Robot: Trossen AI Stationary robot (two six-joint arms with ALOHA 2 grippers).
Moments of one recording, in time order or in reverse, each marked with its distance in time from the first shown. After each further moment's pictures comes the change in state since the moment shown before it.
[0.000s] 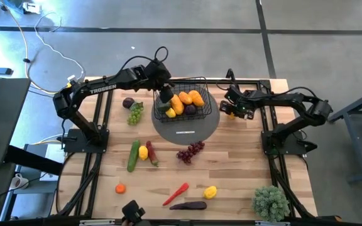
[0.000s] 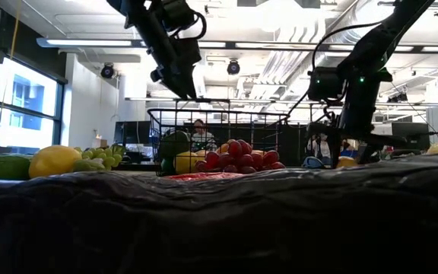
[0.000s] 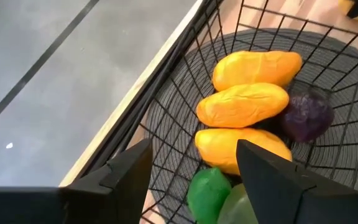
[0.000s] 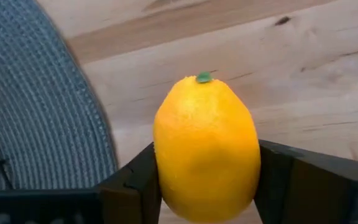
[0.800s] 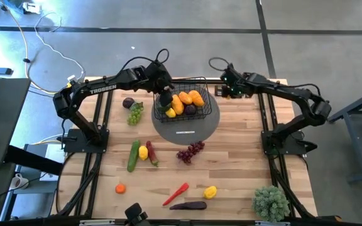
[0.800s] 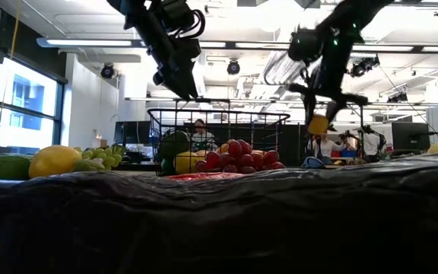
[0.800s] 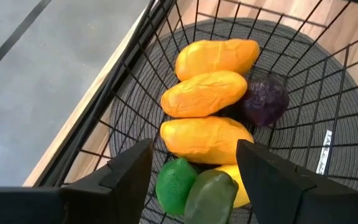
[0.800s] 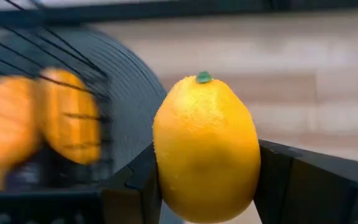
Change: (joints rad) left arm -0.001 0.000 0.000 -0.035 0.130 0.010; right arm 0.000 0.001 0.418 -0.267 0.169 -0.267
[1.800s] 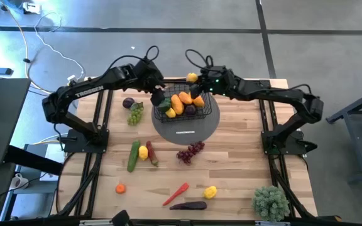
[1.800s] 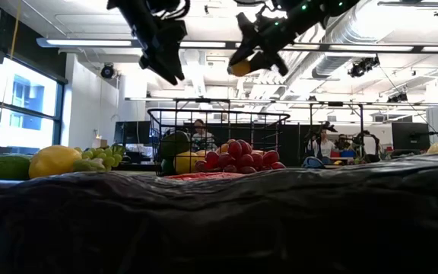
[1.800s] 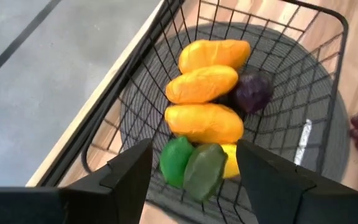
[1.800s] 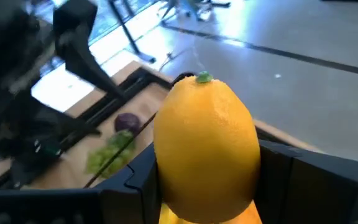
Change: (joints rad) left arm 0.002 -0.147 -0.001 -0.127 -0.009 -0.028; right arm 0.254 0.086 0.127 0.692 -0.034 -0.461
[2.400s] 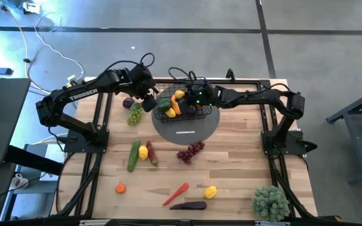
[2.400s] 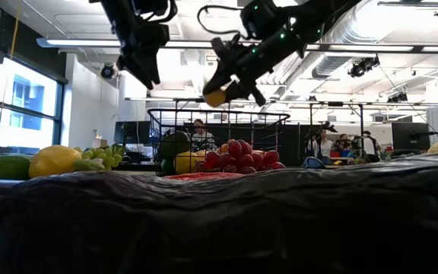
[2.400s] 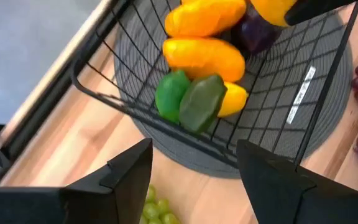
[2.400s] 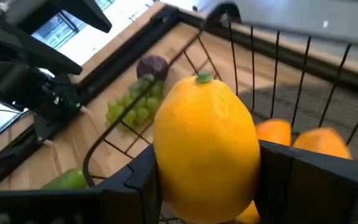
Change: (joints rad) left arm -0.005 -0.078 -0.079 -0.168 0.007 -0.079; right arm 0.066 0.222 -0.001 0.116 -0.114 0.100
